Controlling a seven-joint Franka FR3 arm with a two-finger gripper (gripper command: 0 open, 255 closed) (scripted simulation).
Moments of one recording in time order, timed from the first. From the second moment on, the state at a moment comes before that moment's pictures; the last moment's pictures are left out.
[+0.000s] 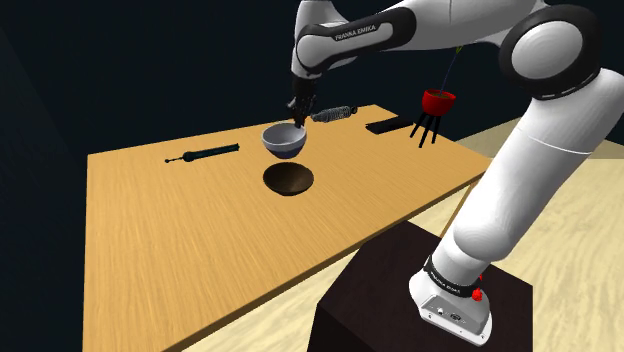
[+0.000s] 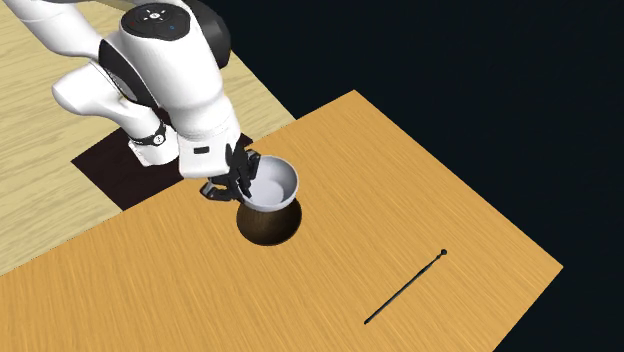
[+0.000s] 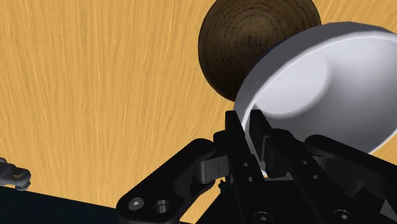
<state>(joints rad) -0.07 -0.03 0.04 -1.96 -0.07 2.05 0.02</state>
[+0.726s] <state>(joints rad) -0.10 -0.03 0.02 -2.08 -0.07 2.16 -0.01</state>
